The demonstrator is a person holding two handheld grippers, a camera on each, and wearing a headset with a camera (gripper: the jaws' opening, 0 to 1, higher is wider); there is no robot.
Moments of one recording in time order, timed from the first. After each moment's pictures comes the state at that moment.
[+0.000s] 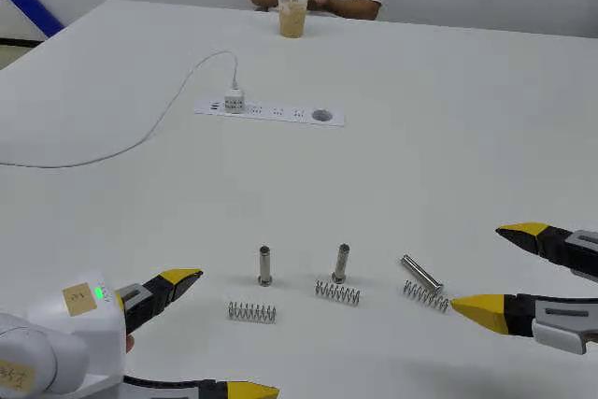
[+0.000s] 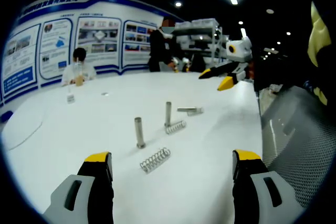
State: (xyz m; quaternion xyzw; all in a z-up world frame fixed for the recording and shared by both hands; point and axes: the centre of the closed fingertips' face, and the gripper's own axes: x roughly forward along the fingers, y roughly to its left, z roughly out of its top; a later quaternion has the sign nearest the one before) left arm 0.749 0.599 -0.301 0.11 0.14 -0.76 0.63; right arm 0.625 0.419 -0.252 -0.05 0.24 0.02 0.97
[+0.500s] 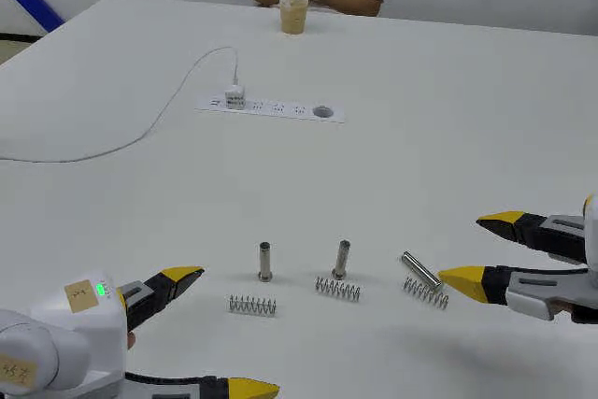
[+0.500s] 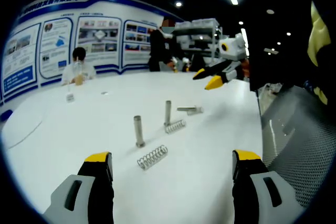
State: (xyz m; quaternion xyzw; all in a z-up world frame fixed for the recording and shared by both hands) left arm 0.748 0.599 -0.304 0.11 0.14 -0.76 0.63; right arm 0.646 0.407 -0.259 -0.06 0.27 0.00 0.96
